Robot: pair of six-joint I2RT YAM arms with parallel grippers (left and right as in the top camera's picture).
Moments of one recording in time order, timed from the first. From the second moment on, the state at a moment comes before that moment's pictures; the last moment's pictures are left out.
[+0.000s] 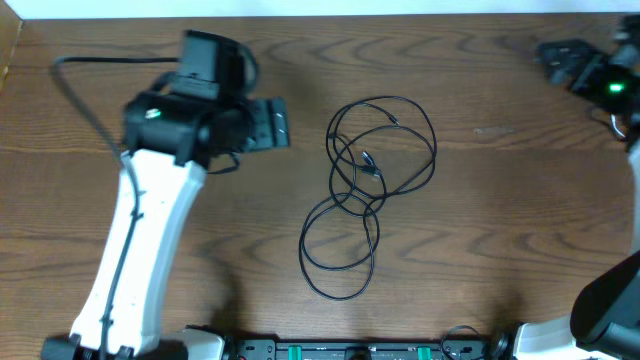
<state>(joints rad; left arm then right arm) -0.26 1.52 1.66 -1.25 0.10 -0.35 -0.36 1.67 1.42 -0.45 -0.71 0.24</state>
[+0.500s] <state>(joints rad) -0.49 1.74 1.56 -1.08 0.17 -0.35 -0.27 1.68 1.42 -0.64 -0.60 0.16</state>
